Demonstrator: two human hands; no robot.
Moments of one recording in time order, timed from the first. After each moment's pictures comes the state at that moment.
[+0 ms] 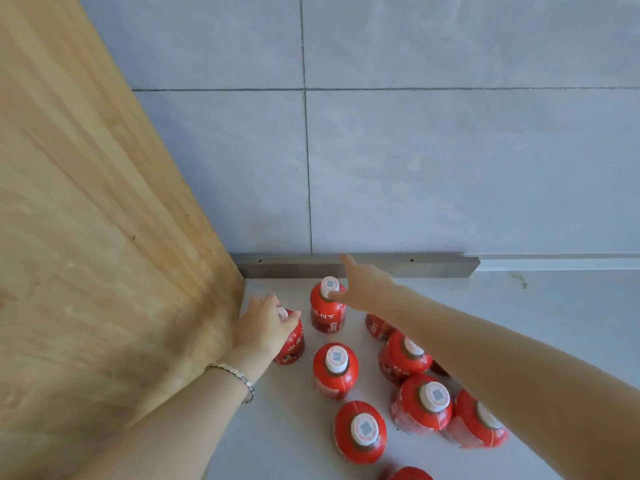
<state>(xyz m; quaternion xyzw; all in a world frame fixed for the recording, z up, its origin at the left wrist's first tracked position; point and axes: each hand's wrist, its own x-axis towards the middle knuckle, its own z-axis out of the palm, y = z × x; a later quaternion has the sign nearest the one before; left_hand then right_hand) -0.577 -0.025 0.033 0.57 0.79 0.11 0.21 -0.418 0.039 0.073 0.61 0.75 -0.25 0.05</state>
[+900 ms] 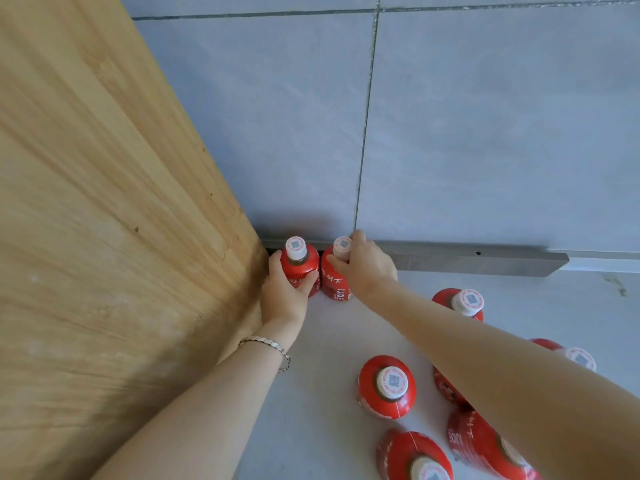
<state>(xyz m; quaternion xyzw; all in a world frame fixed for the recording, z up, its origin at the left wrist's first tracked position) -0.610 0.030 -0.011 0.39 0.77 0.38 0.31 -0.495 0.078 0.028 0.66 0.68 -0.30 -0.09</state>
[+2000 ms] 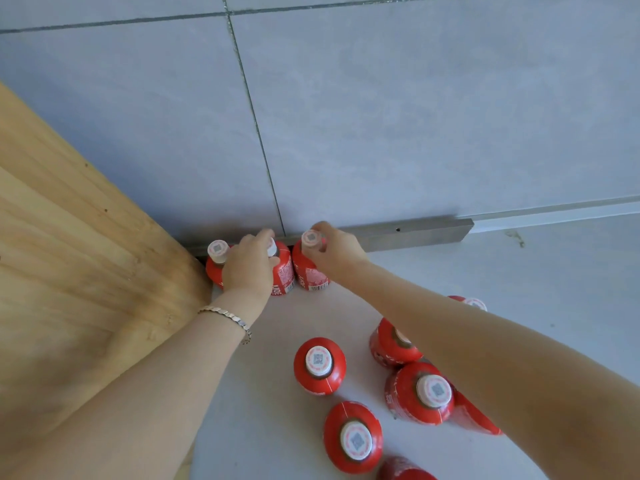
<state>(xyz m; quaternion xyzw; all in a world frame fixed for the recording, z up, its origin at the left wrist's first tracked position) -0.561 0.058 0.028 0.65 0.74 0.12 0.15 -0.421 0.076 0.034 0.65 0.62 -0.41 -0.17</state>
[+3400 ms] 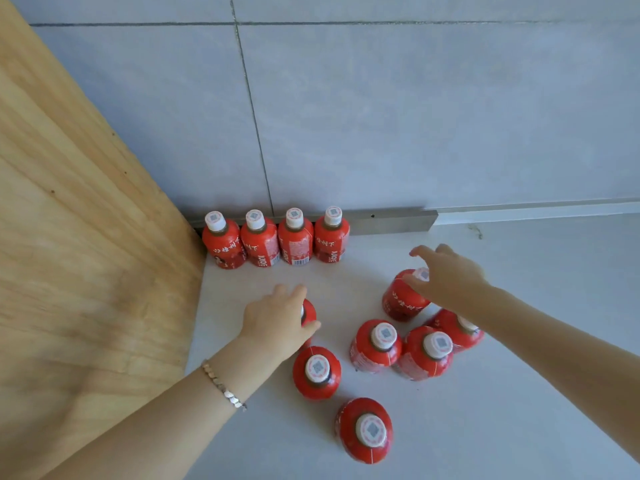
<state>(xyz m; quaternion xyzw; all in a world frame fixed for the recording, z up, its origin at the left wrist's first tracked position) -0.499 -0.076 0.059 0.72 0.66 -0.11 0.16 -0.260 -0.029 0.072 0.72 0.68 -0.15 0.06</state>
